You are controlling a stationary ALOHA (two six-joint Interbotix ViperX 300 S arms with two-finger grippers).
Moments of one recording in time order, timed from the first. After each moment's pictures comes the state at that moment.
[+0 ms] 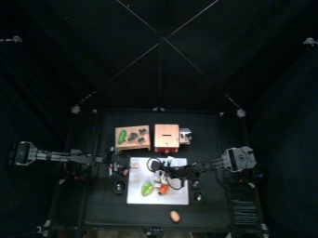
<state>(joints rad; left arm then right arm) 0.09 -0.61 1.29 0.13 -0.34 0.01 0.09 0.22 0.41 -0.60 0.58 0.80</state>
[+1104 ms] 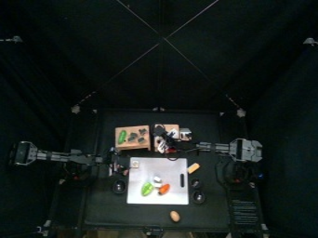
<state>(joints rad) 0.08 -0.61 1.29 0.10 -0.35 0.01 -0.25 0.12 0.28 -0.61 0.62 0.82</state>
